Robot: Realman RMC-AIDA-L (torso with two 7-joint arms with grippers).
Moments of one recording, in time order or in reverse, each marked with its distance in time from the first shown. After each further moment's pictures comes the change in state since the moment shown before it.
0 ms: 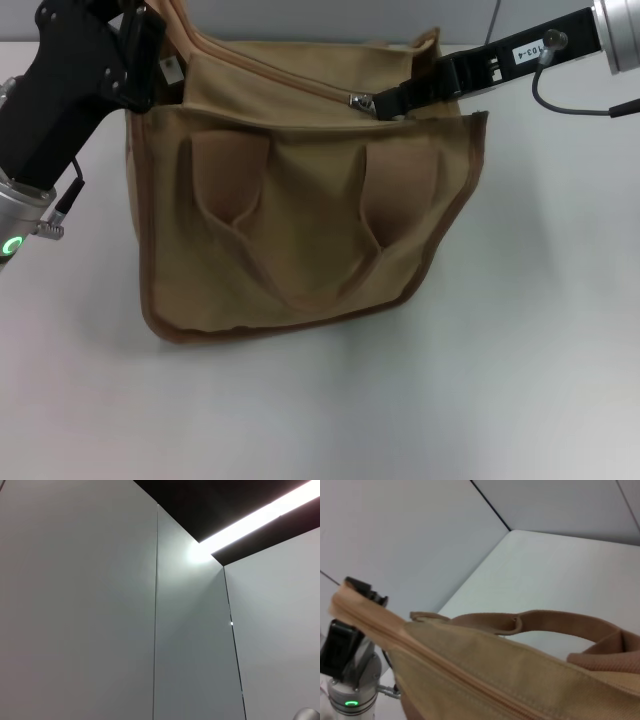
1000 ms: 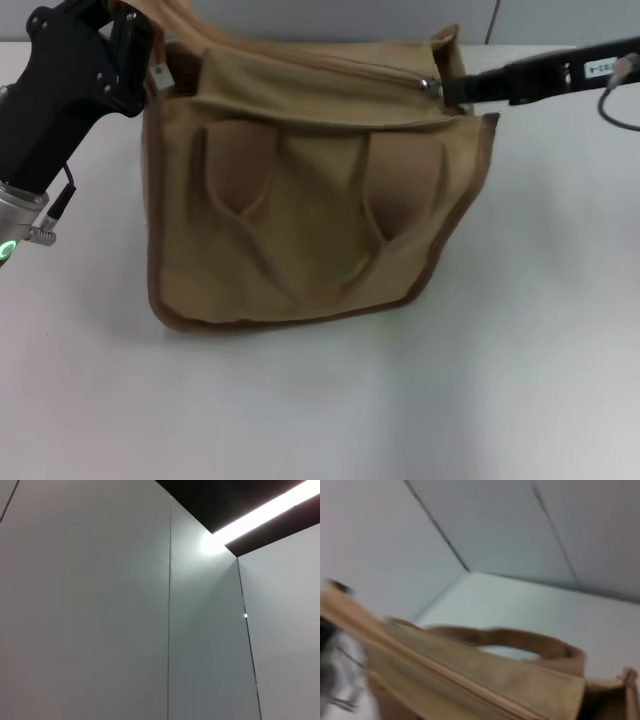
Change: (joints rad) left arm 0.016 0.004 -0.009 -0.003 -0.002 -0.027 0.000; right arm -0.226 0.067 0.028 -0.315 -0.001 0.031 -0.048
